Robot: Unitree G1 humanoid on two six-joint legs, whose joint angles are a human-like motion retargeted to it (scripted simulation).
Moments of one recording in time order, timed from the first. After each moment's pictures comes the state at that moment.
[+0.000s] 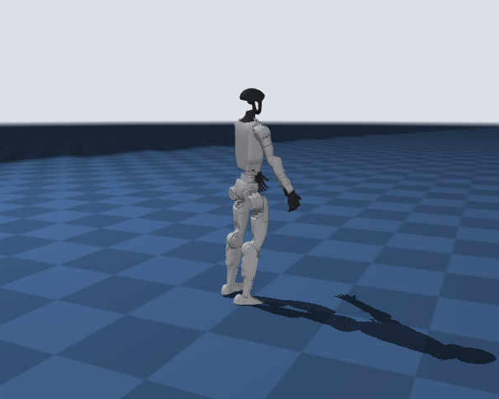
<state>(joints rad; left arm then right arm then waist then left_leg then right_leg) -0.46 0.27 0.11 1.61 -0.16 0.04 -0.05 -0.35 -0.16 -0.28 1.42 -0.23 0.01 0.22 -0.05 0.04 -0.14 -0.04 -0.03 0.21 0.04 -0.13 0.00 -0.04 -0.06 -0.33 0.01 0.05 -0.03</state>
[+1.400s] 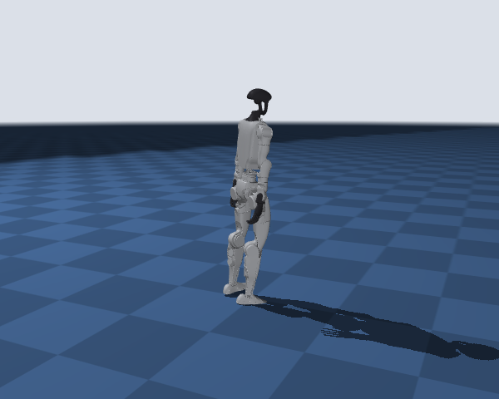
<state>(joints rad) 0.00 0.06 0.17 1.55 -0.04 0.09 -0.12 0.03 -0.16 -0.08 1.55 -0.80 0.14 0.14 -0.08 0.03 -0.01 -0.03 -0.02 0.22 0.04 -0.13 0.00 -0.03 -0.06 -0.32 0.01 0.06 -0.02</state>
